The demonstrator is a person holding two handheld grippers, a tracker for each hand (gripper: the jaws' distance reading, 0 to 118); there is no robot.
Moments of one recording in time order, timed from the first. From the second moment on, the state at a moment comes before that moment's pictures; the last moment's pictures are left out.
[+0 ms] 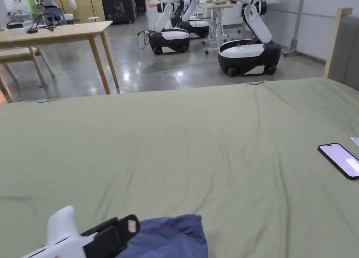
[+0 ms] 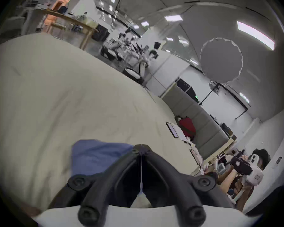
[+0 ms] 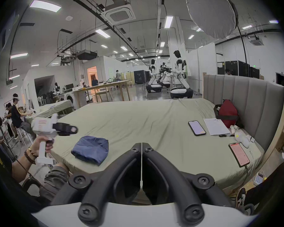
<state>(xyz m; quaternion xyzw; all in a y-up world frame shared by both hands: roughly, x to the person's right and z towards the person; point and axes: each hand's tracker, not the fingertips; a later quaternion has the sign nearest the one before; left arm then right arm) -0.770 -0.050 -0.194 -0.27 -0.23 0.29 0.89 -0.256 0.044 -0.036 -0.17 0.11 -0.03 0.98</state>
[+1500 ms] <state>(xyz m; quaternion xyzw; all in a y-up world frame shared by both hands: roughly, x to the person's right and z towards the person) -0.841 -0.083 -0.092 -0.29 -0.20 0.36 0.86 -0.437 -0.118 -0.266 -0.34 0.36 -0.10 0.86</state>
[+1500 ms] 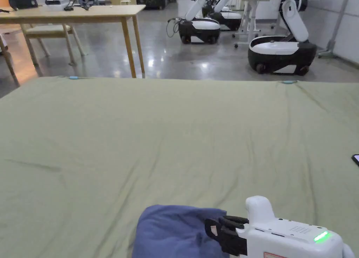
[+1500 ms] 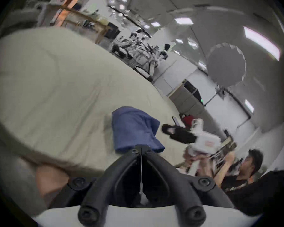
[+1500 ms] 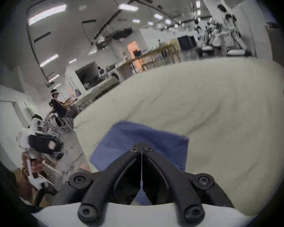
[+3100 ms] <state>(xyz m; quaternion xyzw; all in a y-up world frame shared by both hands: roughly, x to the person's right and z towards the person) -0.941 -0.134 -0.274 -0.39 -0.23 0.35 0.82 -0.525 -0.126 -0.273 -0.34 0.39 -0.16 0.84</state>
